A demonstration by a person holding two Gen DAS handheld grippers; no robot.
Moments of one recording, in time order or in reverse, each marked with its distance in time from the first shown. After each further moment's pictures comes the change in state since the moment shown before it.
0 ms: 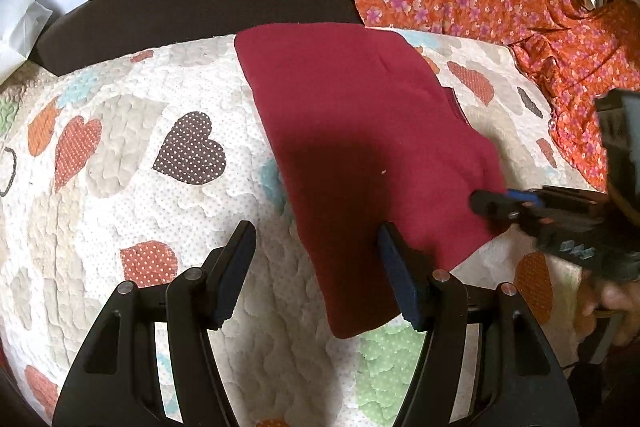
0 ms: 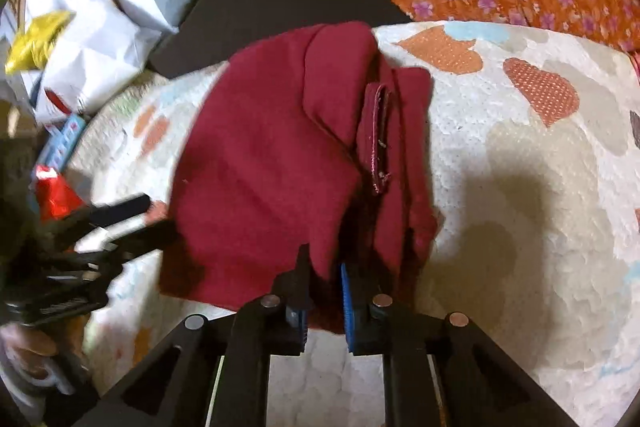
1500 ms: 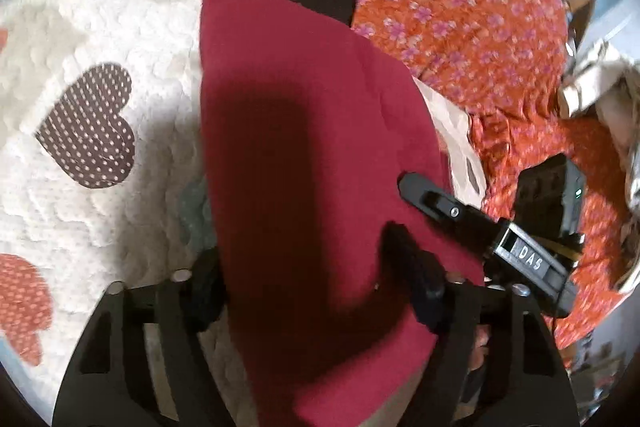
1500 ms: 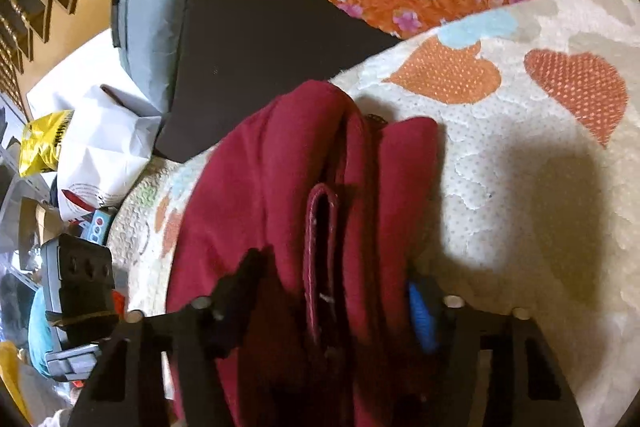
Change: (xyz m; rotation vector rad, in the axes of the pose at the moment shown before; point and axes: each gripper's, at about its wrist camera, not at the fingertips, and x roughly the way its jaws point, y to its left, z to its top) left arm 0.058 0.031 0.031 -0.302 0.033 -0.406; right arm 0.042 -0.034 0.046 0.207 -0.142 0.168
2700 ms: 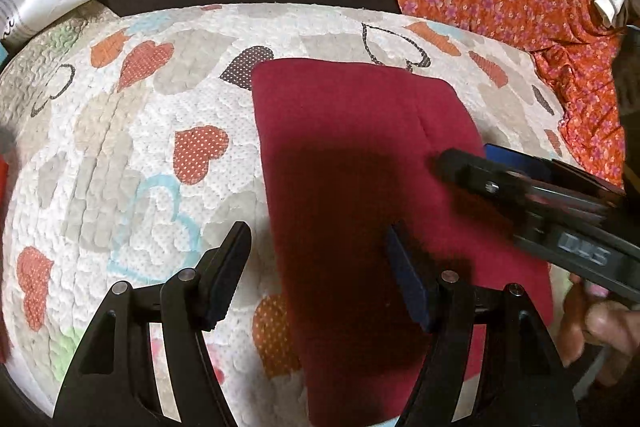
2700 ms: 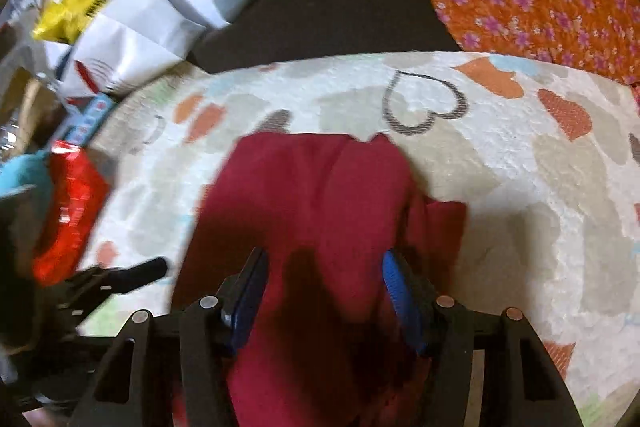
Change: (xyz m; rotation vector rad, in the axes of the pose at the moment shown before) left arm -0.089 -0.030 -0.130 0.162 -0.072 0.496; right arm -0.043 0.110 -0.102 -0.320 0.095 -0.219
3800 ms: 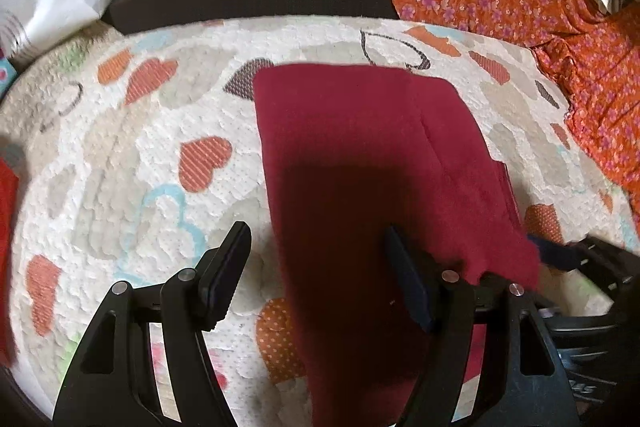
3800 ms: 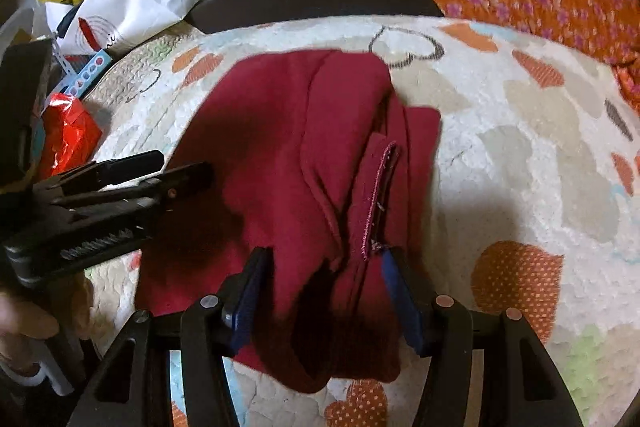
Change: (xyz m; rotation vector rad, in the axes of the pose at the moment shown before) left arm -0.005 -0.011 -0.013 0.055 -0.077 0.062; right arm -0.036 0.008 -0.075 -0.054 0.052 -0.043
